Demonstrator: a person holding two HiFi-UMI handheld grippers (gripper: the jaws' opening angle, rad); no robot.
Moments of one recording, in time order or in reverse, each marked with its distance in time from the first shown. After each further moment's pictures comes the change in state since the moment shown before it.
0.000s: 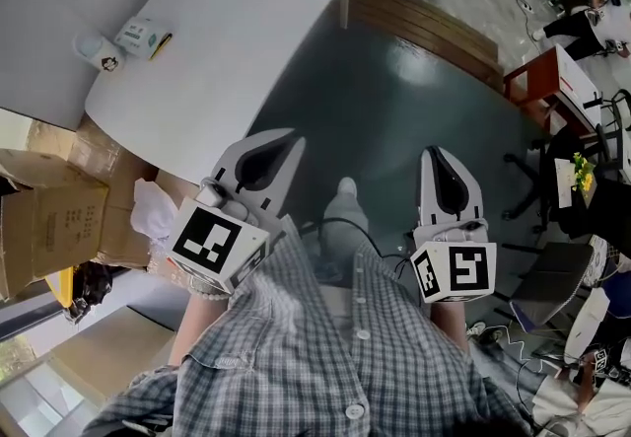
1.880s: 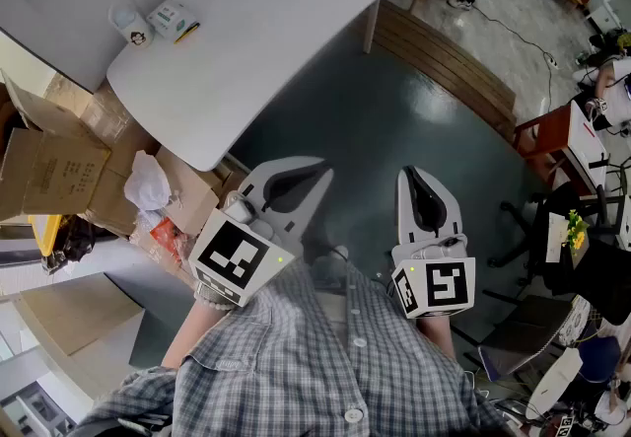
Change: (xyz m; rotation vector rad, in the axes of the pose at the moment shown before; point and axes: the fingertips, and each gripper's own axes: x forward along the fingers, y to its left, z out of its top) left arm 0.021 -0.077 0.001 0.021 0.029 0.041; right arm -0.009 0.000 0.003 -0.036 -0.017 0.234
